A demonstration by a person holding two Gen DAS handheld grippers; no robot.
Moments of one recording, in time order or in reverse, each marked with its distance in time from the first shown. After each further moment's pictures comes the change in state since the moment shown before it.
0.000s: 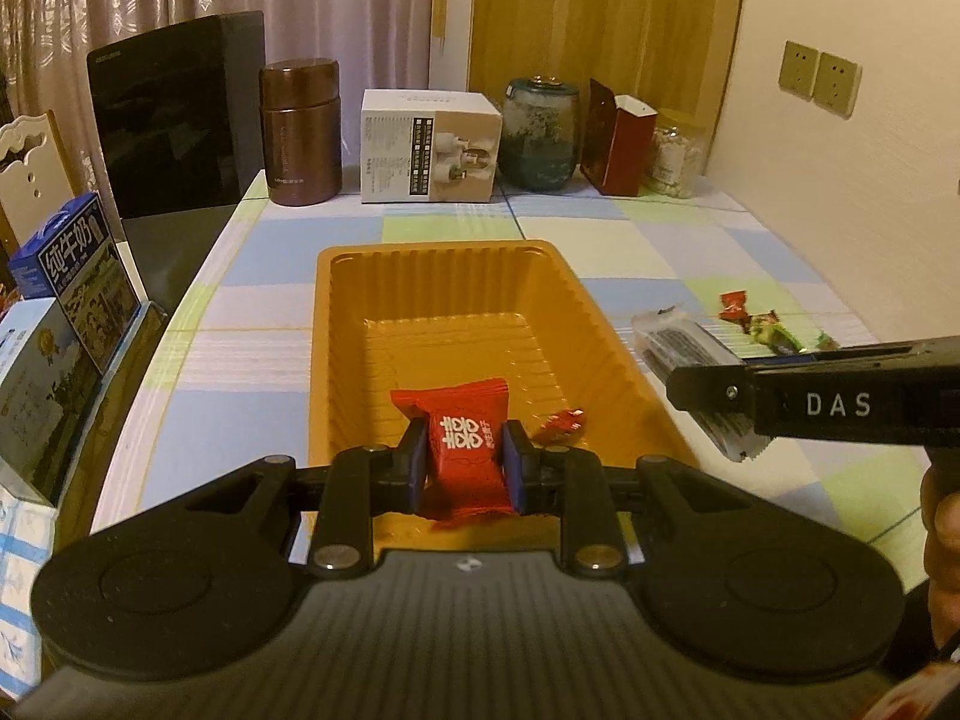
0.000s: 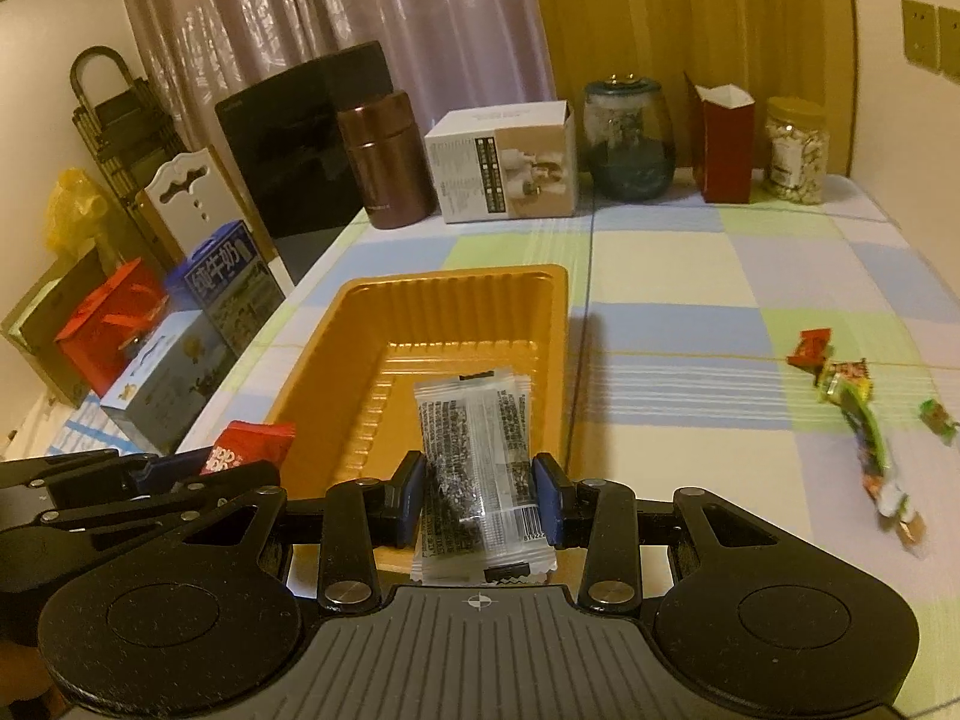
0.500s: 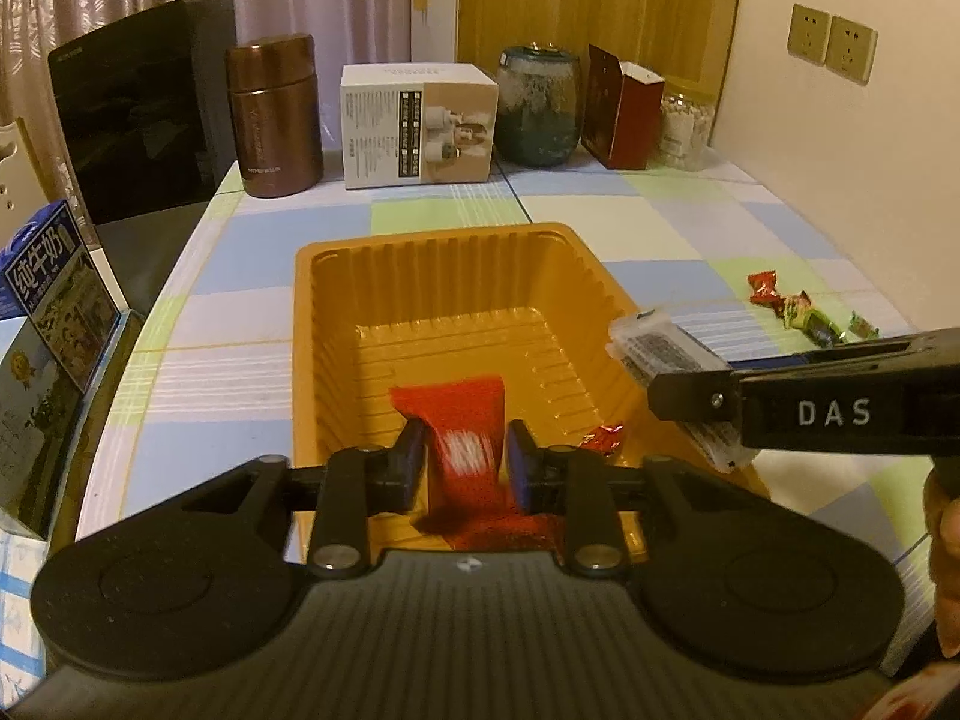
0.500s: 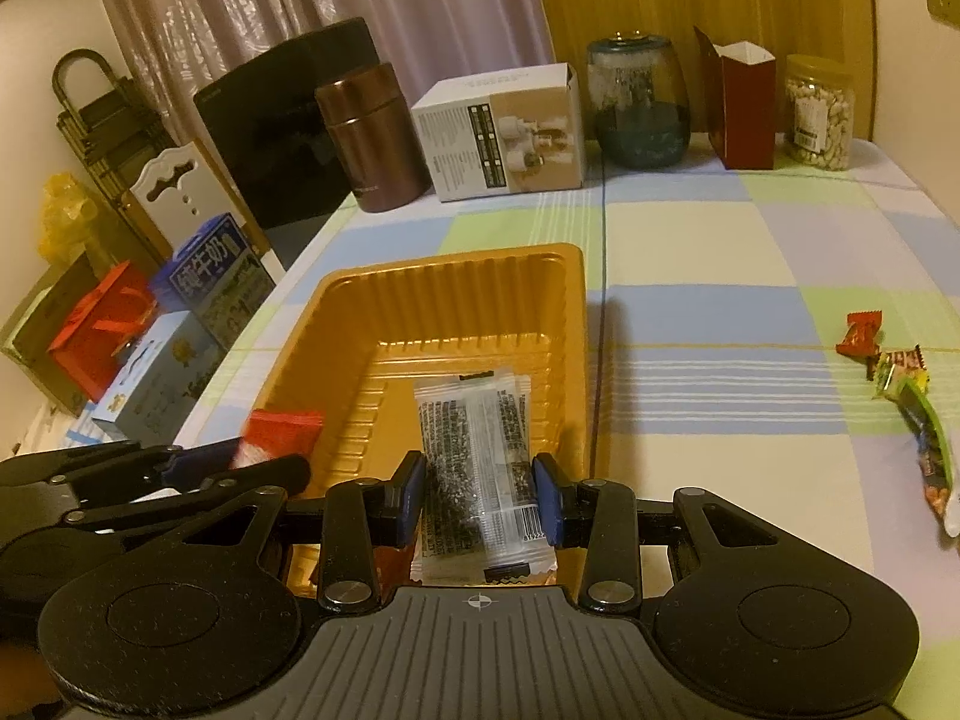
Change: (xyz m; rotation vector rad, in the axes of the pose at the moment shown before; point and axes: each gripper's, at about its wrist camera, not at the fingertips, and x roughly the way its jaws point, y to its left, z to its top) left arm 0.056 0.010 0.011 0.055 0.041 -0.013; right arm 0.052 -0.008 0.012 0.044 0.041 0.016
